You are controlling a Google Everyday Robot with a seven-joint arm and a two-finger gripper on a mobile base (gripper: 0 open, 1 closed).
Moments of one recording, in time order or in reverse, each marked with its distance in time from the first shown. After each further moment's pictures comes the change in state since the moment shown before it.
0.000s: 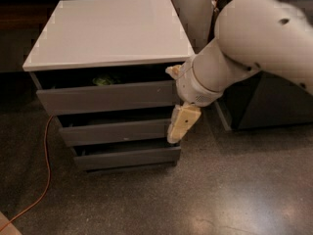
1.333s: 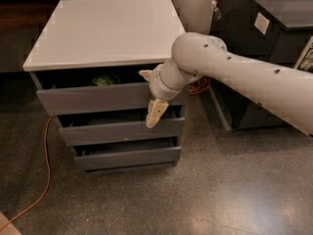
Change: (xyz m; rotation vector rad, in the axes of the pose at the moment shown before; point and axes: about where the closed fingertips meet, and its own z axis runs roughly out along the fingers) arm -0.003 -0.087 0.157 0.007 -0.101 -0.175
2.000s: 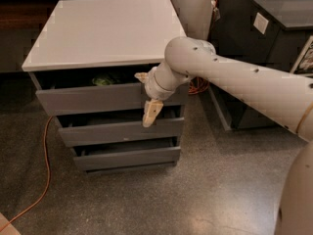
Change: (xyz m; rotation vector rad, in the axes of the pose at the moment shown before) arm 0.004 -0.011 0.037 -0.032 -0.016 -0.024
